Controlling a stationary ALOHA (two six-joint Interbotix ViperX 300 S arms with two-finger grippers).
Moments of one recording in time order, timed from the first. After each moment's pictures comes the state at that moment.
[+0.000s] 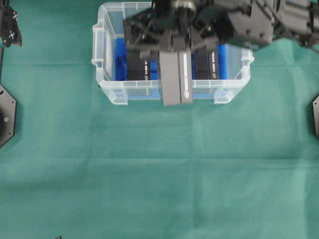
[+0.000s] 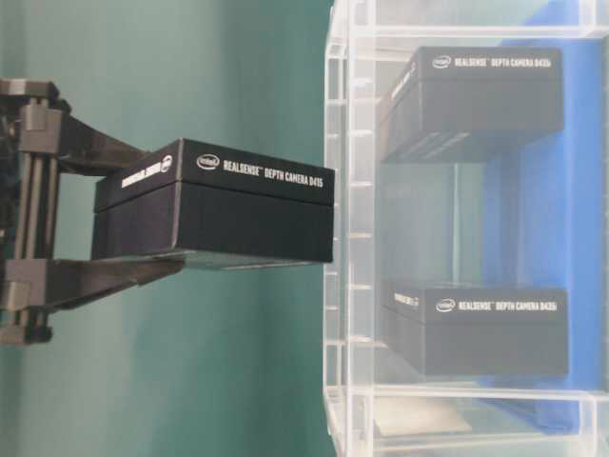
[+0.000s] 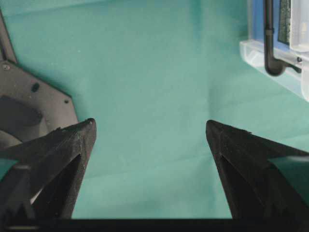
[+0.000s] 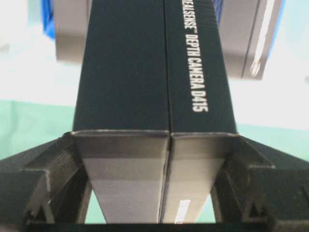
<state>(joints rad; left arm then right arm) 0.49 -0.68 0.46 0.06 1.48 -0.97 -0.10 0.34 -0.68 -0.11 1.78 1.48</state>
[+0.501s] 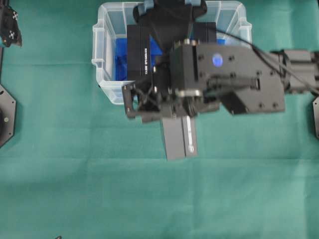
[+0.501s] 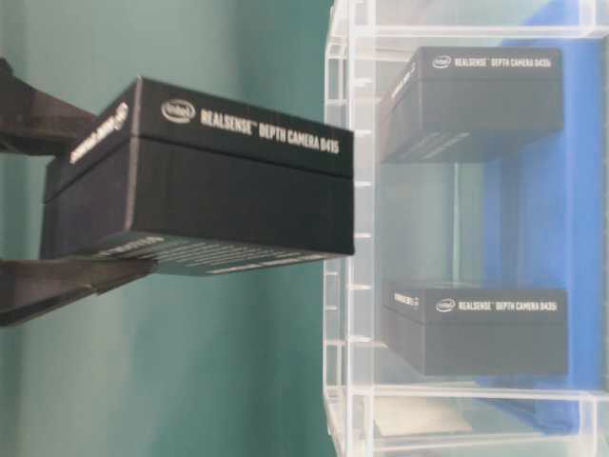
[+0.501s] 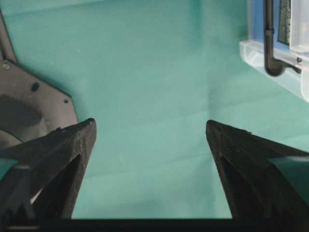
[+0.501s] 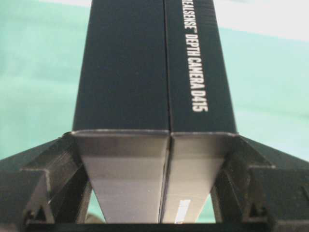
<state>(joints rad) 0.49 -0.68 0.46 0.06 1.48 -0.97 0.09 0.34 -0.68 -0.12 1.81 1.64</state>
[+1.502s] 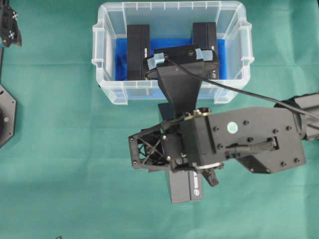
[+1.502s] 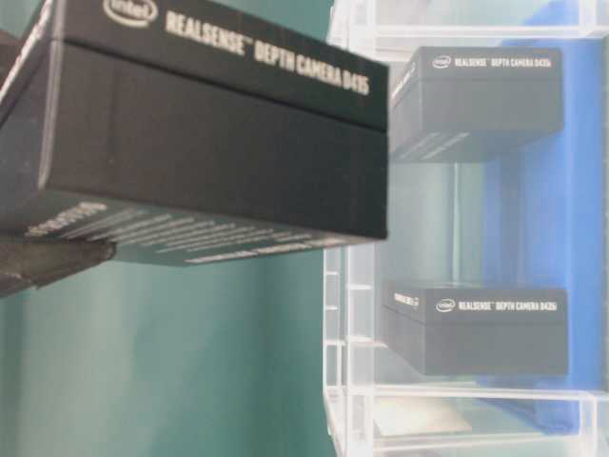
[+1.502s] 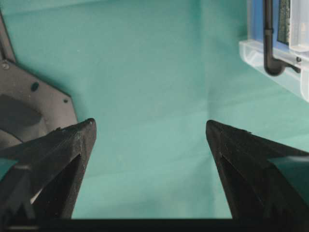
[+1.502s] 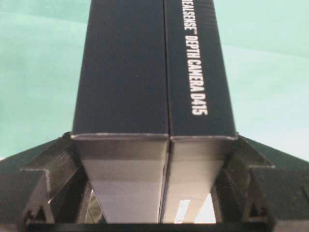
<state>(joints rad) 0.49 -0.68 0.46 0.06 1.48 -0.97 0.23 0.34 -0.68 -0.12 1.81 1.80</state>
